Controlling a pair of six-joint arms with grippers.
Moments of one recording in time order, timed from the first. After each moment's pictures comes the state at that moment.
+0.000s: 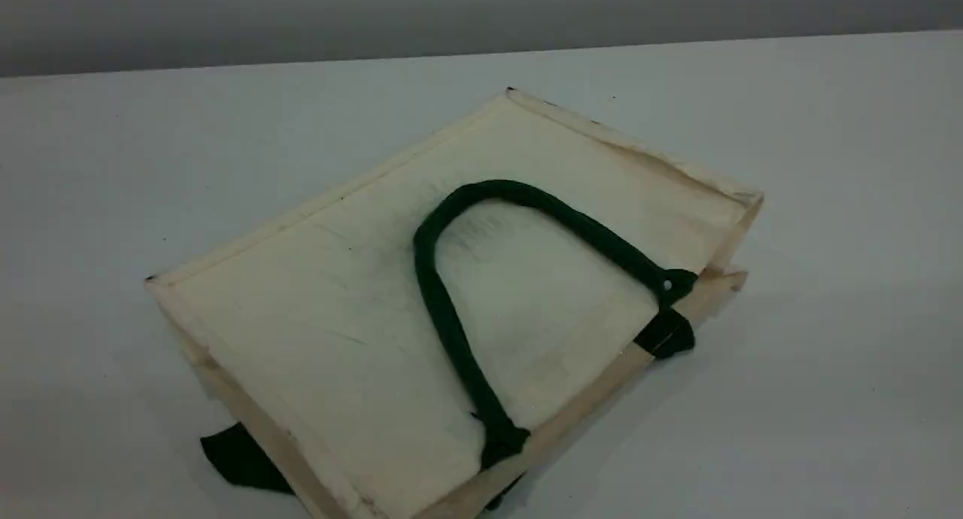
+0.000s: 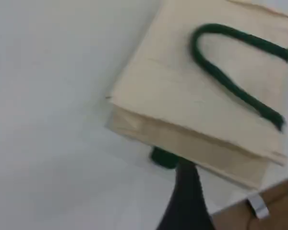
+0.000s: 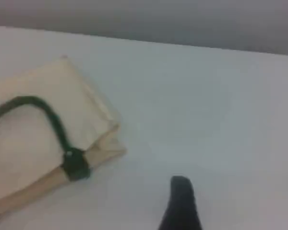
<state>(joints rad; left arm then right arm) -0.35 0.07 -0.50 -0.08 1.08 -0.03 0.04 0.00 -0.51 0.13 1.07 -0.14</state>
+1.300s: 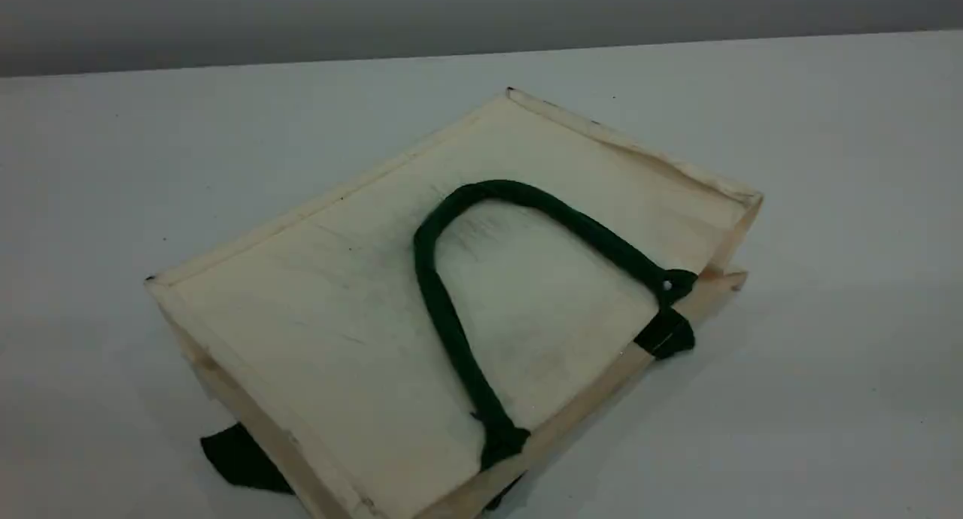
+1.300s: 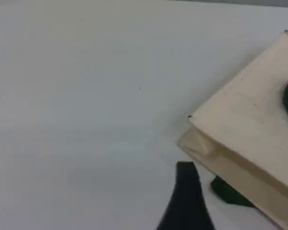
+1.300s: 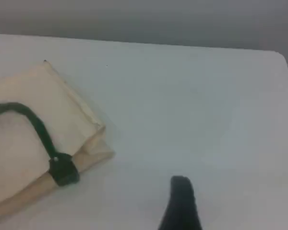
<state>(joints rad) -0.03 0.00 -0.50 -0.08 1.08 -0.03 0.00 0.00 -0.51 0.13 1.07 -0.14</state>
